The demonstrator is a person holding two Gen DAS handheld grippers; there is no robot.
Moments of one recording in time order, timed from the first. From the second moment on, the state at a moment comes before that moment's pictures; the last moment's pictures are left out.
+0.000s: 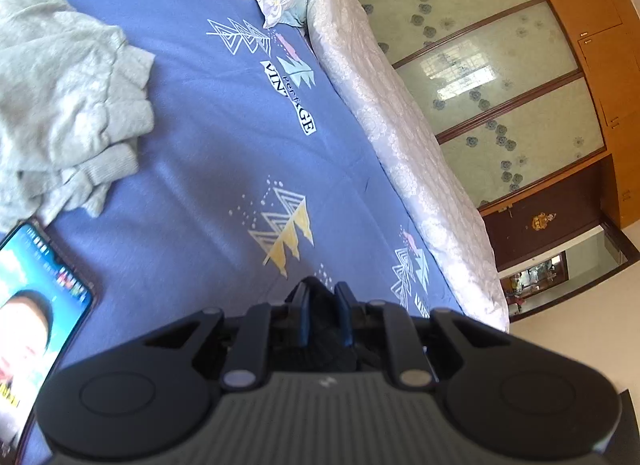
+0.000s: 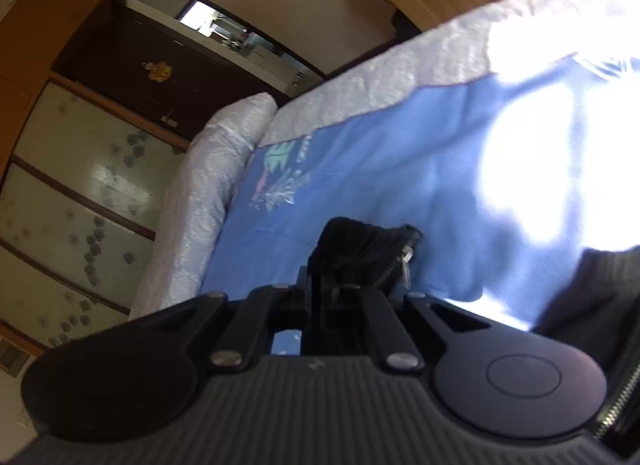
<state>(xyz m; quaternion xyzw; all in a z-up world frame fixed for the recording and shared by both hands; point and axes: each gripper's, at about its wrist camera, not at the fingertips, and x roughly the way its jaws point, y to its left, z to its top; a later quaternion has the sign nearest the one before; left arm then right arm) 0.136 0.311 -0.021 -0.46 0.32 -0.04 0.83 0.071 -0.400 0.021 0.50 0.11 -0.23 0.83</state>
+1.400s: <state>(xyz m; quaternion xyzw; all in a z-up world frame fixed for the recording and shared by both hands) 0.196 0.204 -0.078 -0.31 0.46 -0.06 0.83 0.237 -0.429 -0.035 0.43 0.15 -0.28 0.84</state>
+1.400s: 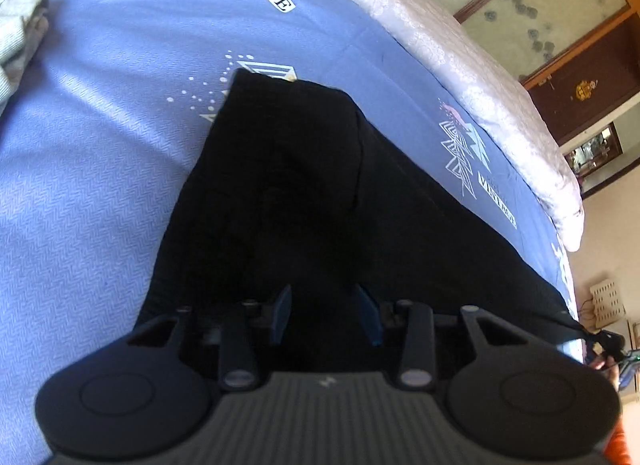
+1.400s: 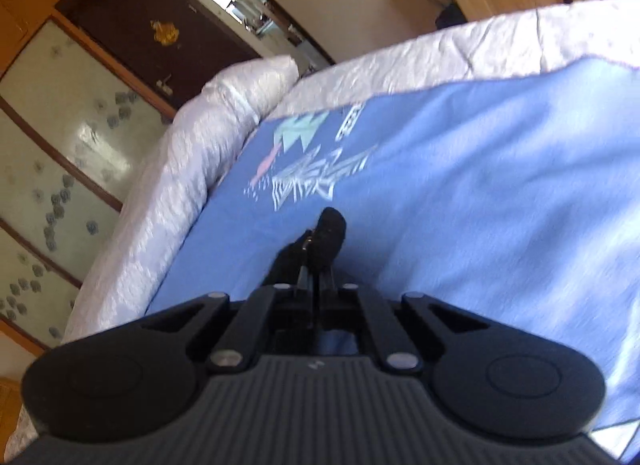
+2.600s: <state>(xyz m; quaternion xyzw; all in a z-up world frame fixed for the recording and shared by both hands) 0.085 0.259 -0.097 -0.50 0.46 -0.01 0.73 -0.133 -0.366 -0.044 0.51 0.23 -0.22 0.80</state>
